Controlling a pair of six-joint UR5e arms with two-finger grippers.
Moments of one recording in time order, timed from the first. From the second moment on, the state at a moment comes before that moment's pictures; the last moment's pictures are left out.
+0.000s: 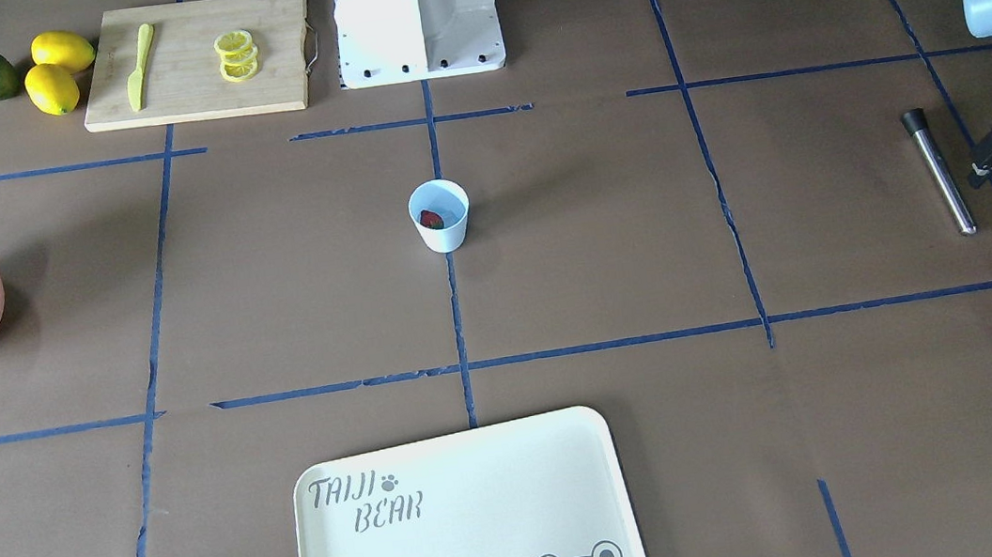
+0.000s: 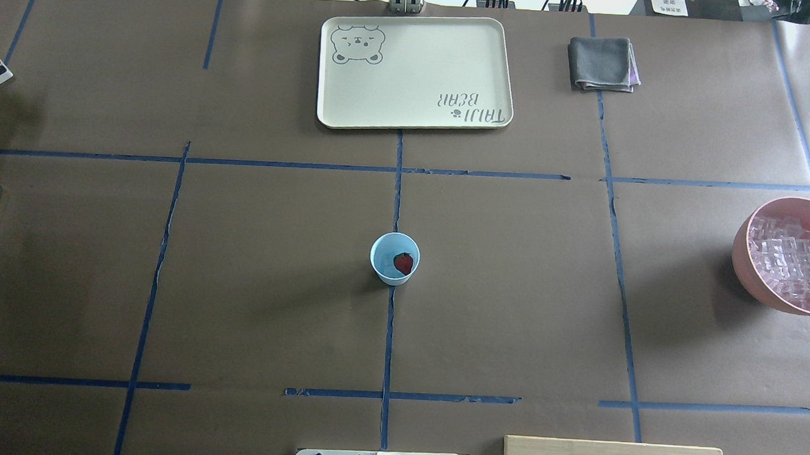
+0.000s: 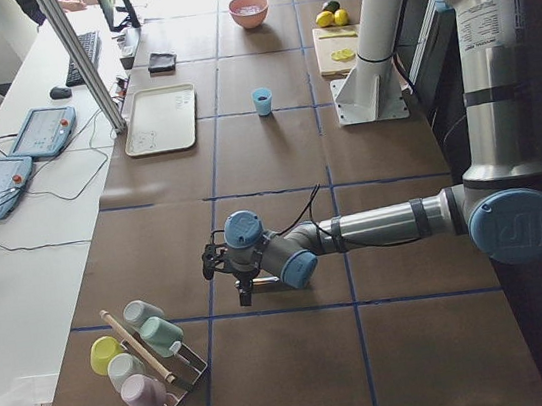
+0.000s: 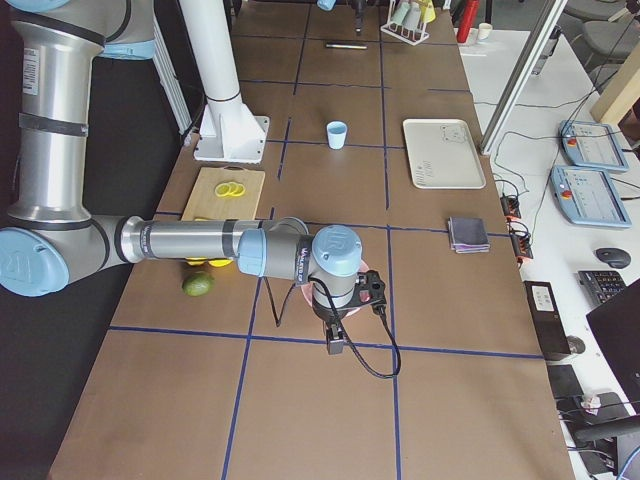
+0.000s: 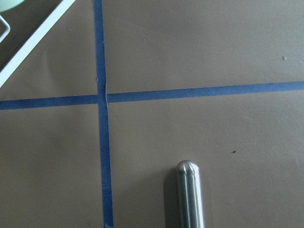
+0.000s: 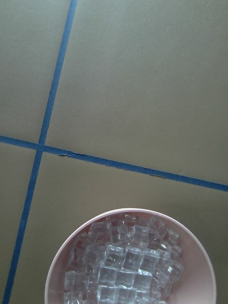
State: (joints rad) left arm -1.19 -1.51 -1.43 -2.29 -2.25 -0.54; right arm 1.62 -1.73 1.79 -1.70 2.29 -0.28
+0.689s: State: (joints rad) left arm -1.11 -1.53 -1.38 -2.33 -2.22 -0.56; right arm 1.62 -1.73 1.79 -1.70 2.29 -0.29
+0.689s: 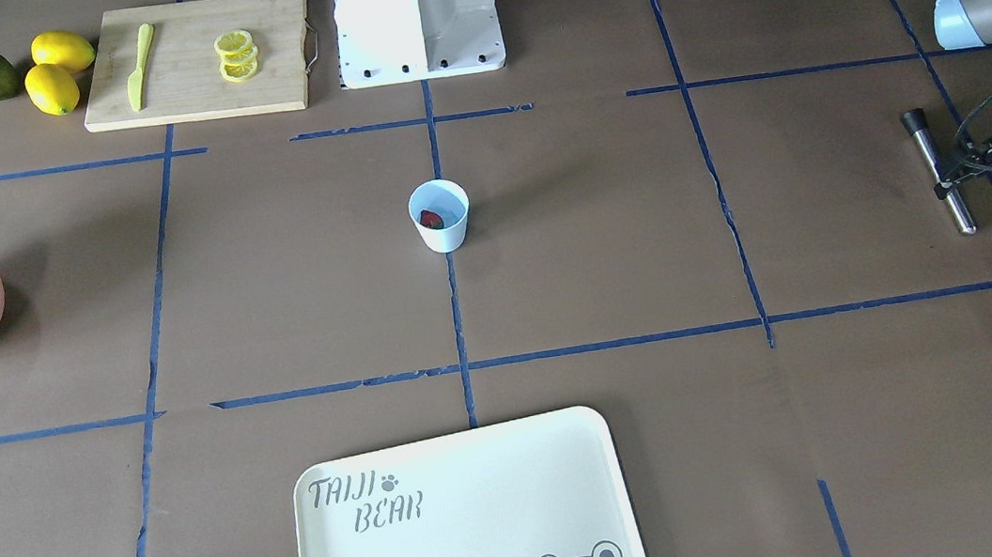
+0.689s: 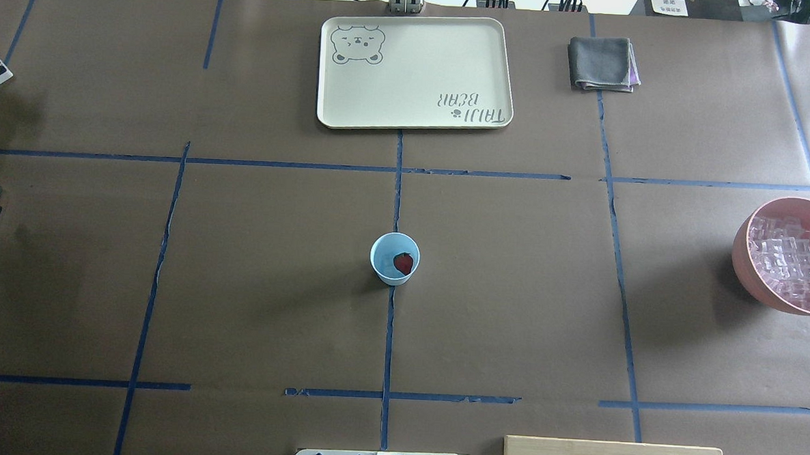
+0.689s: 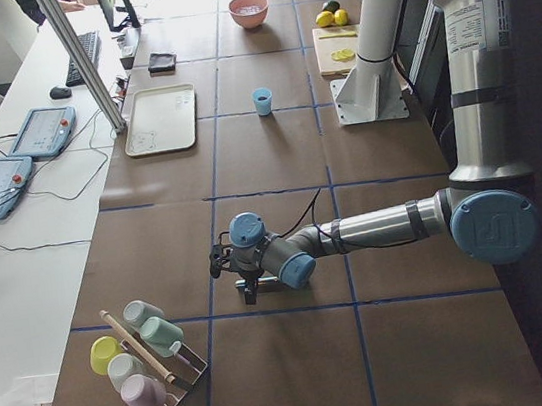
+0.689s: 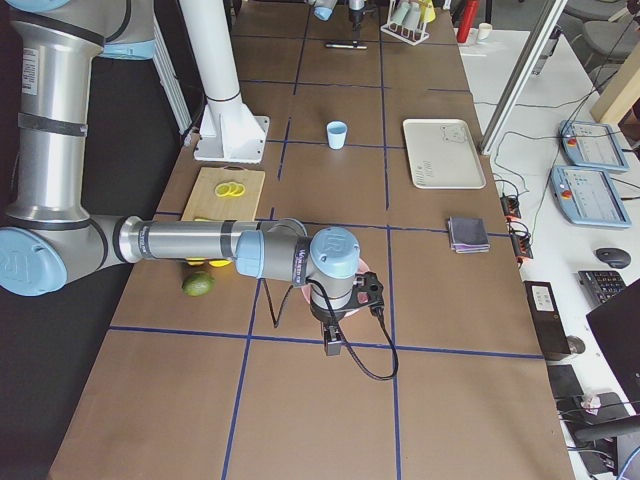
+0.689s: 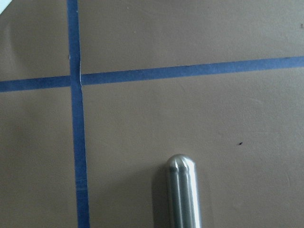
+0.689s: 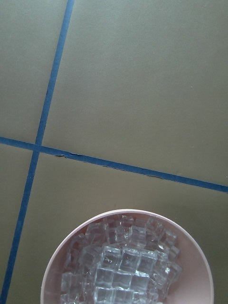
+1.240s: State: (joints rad) left arm -1.09 -1.54 -1.37 -2.33 -2.22 -0.56; right arm 1.62 -1.74 1.79 -1.70 2.29 -0.29
